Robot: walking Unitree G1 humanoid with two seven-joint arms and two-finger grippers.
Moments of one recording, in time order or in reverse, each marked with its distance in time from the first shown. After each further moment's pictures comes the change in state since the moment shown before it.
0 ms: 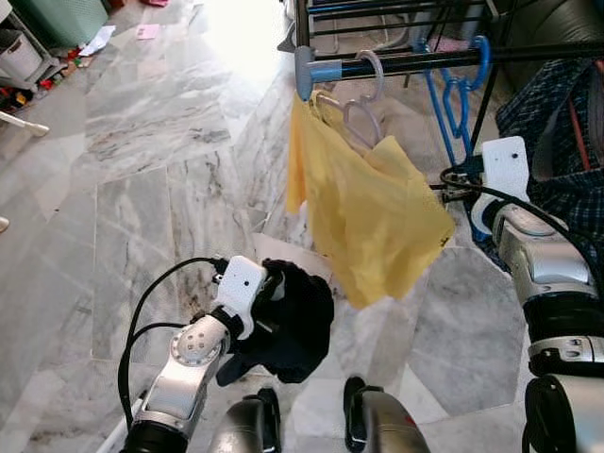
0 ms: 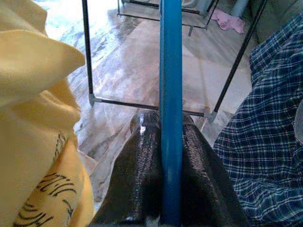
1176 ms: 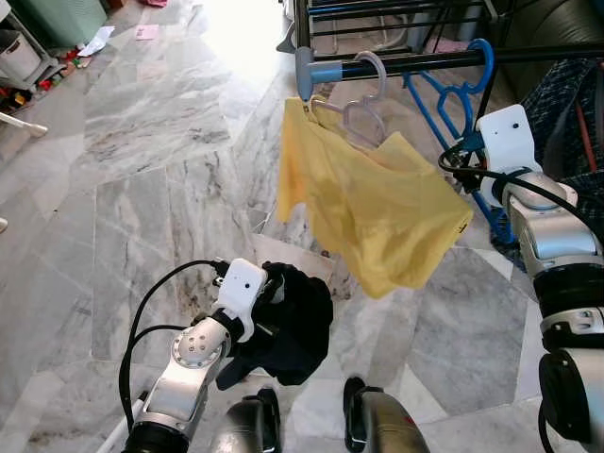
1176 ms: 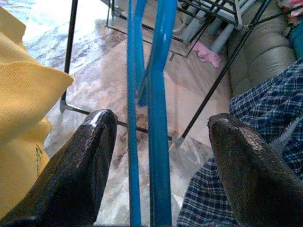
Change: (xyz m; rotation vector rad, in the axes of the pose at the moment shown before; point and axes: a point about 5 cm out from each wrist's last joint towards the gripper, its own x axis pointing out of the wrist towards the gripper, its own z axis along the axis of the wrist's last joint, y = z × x) left arm 0.000 -0.001 -0.004 -0.004 0.016 0.001; right arm 0.008 -0.010 0.033 -0.215 -0.059 -0.036
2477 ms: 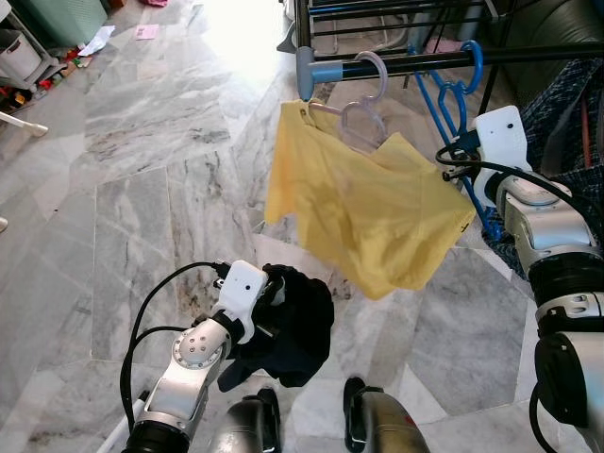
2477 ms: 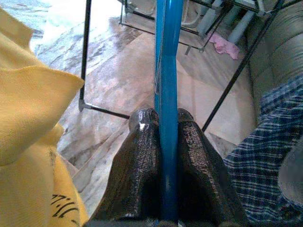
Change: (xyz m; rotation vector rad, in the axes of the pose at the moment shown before) left arm 0.001 0.000 -0.005 -0.001 0.010 -0.004; right arm 0.008 0.003 -0.002 0.072 0.004 0.048
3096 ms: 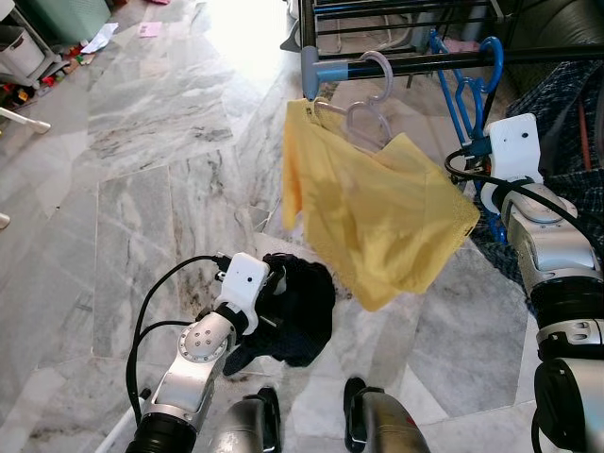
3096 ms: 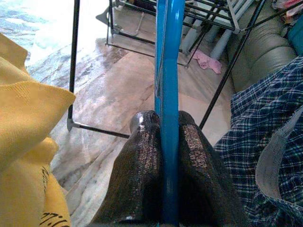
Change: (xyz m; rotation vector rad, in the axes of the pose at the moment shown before) left arm 0.007 0.001 0.008 -0.009 -0.045 0.045; right arm -0.011 -0.002 -0.008 0.018 -0.083 -0.069
